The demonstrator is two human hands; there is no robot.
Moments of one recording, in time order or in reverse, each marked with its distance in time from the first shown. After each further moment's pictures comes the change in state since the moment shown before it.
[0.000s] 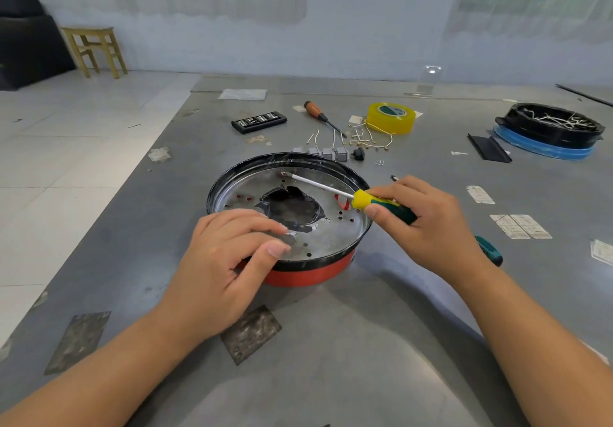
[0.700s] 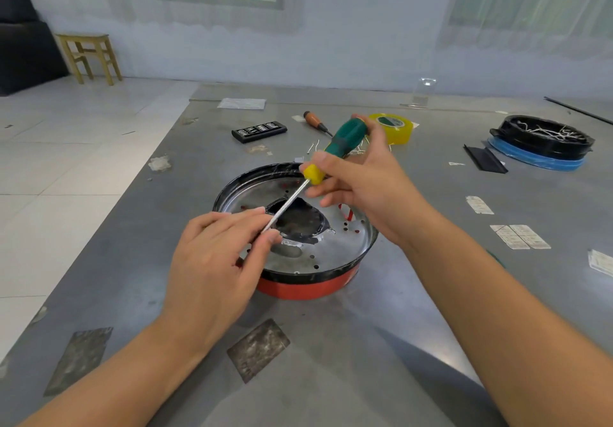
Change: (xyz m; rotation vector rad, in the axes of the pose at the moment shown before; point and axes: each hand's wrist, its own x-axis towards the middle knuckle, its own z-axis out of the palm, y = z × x) left_hand 0.009 -0.005 -0.002 0.161 0.183 -0.013; right_hand 0.085 -0.076 0.025 1.139 -0.082 0.488
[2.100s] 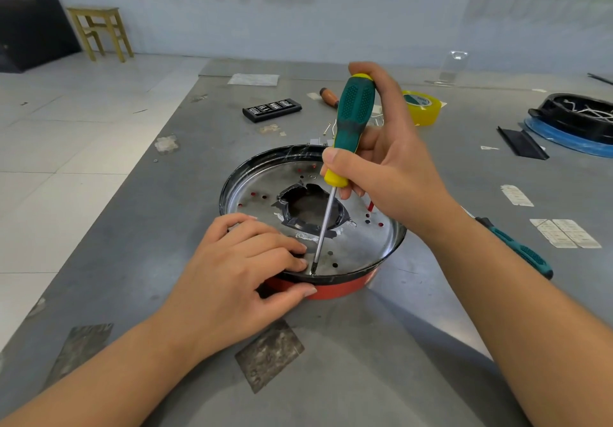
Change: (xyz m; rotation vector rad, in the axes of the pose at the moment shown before) left_hand -0.009 -0.022 0.003 -0.003 -0.367 0.189; right_hand 0.004 0.008 0.002 -0.324 -0.118 -0.276
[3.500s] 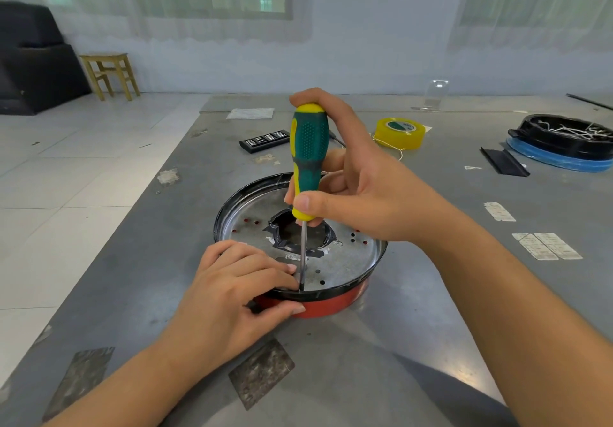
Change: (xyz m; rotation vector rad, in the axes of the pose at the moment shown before) left_hand -0.003 -0.001 0.008 -0.055 0.057 -0.023; right_hand -0.005 -0.038 -0.010 -0.047 -0.374 -0.082
